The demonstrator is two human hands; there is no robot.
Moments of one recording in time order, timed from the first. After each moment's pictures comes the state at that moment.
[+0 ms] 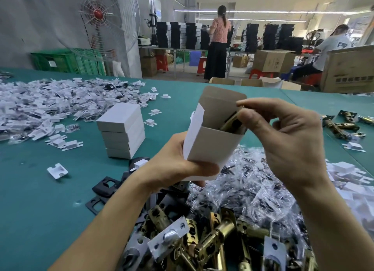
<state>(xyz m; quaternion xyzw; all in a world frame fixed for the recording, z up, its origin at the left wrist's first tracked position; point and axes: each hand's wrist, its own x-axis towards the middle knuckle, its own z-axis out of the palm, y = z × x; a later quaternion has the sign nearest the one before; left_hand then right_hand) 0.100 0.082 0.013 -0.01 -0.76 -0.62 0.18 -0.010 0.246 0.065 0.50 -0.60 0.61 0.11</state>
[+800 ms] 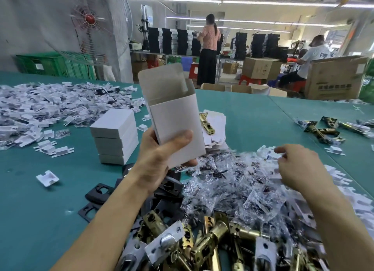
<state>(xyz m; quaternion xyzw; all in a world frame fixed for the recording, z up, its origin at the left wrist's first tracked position) 0.098 0.073 0.012 0.01 -0.57 -0.74 0.34 -0.092 0.280 0.020 0.22 -0.96 0.18 0.05</state>
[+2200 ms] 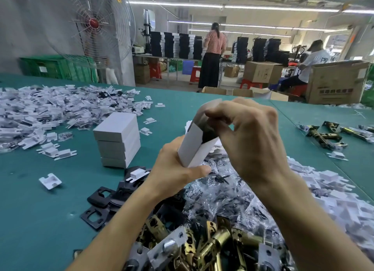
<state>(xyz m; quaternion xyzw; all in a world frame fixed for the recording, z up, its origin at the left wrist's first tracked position) 0.090 0.083 0.002 0.10 -0.78 -0.54 0.32 0.010 0.215 0.088 0.53 -0.70 0.39 0.29</state>
